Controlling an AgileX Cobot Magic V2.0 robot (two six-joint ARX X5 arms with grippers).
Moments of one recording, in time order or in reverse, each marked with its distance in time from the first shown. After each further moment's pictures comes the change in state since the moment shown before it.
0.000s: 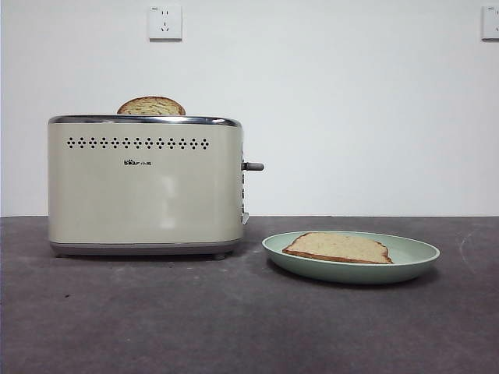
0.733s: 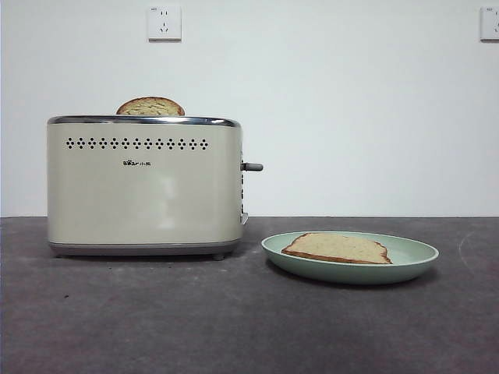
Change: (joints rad) left arm 0.000 0.000 0.000 0.000 0.000 0.000; right arm -0.316 -0.314 -0.203 0.591 0.146 -0.123
